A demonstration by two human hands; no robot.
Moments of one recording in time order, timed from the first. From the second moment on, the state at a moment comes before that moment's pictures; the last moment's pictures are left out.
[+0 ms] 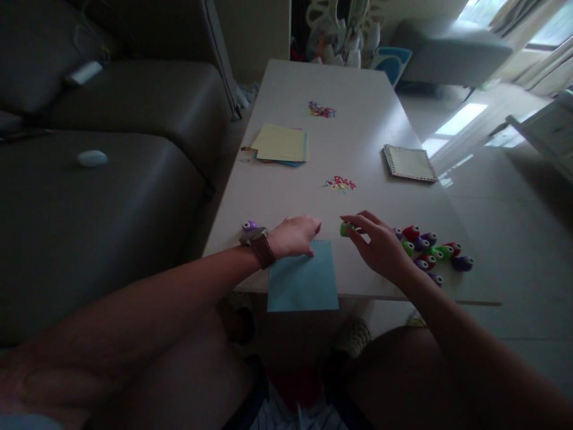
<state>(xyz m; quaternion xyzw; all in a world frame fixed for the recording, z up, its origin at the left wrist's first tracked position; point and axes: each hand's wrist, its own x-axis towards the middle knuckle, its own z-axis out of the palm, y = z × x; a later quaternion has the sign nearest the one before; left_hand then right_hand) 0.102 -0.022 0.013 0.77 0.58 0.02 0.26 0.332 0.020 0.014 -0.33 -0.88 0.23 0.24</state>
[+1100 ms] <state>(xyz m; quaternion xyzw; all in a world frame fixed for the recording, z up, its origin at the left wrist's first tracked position) 0.096 -0.011 0.018 0.72 0.55 0.09 0.40 0.333 0.019 0.005 -0.30 -0.87 0.32 0.22</state>
